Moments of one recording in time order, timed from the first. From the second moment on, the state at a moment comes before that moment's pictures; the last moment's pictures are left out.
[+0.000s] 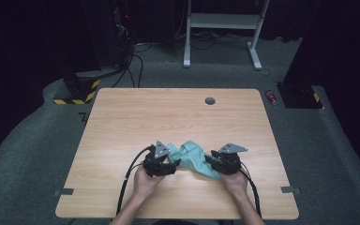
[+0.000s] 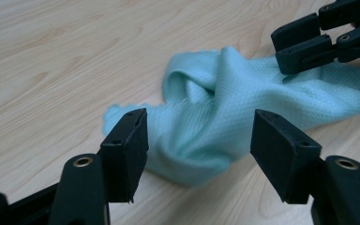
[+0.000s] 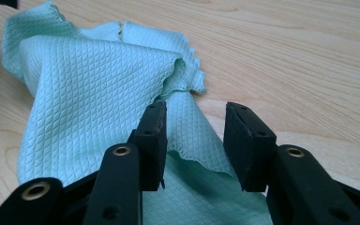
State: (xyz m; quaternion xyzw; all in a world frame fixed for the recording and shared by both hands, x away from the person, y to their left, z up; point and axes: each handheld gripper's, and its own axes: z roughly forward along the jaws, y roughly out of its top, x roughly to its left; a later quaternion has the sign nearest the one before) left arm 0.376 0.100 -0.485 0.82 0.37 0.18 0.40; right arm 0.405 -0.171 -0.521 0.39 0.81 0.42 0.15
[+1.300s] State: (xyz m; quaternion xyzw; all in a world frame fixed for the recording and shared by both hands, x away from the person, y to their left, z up) left arm 0.342 0.130 -0.514 0.87 0.29 0.20 0.35; right arm 0.415 -0.155 -0.522 0.37 0.83 0.36 0.19
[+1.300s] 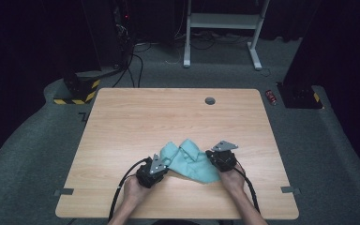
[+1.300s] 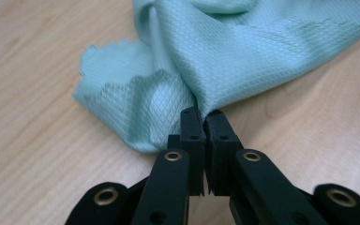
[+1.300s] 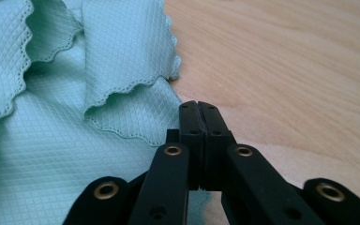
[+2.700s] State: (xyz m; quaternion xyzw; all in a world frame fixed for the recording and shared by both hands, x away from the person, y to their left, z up) left arm 0.335 0.121 -0.477 0.88 0.32 0.12 0.34; right arm 0.425 -0.110 -0.508 0.30 0.88 0.35 0.13
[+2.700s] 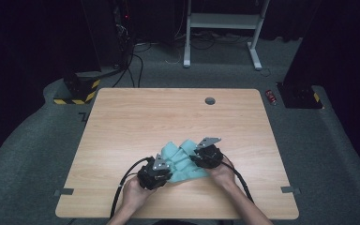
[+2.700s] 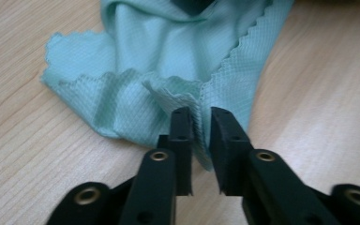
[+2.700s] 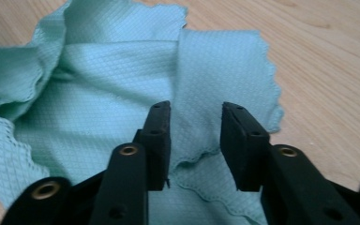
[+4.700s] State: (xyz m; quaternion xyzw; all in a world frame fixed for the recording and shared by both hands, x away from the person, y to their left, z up) left arm 0.440 0.128 -0.477 0.83 0.41 0.17 0.35; right arm 0.438 -0.146 -0.507 0.35 0.88 0.28 0.18
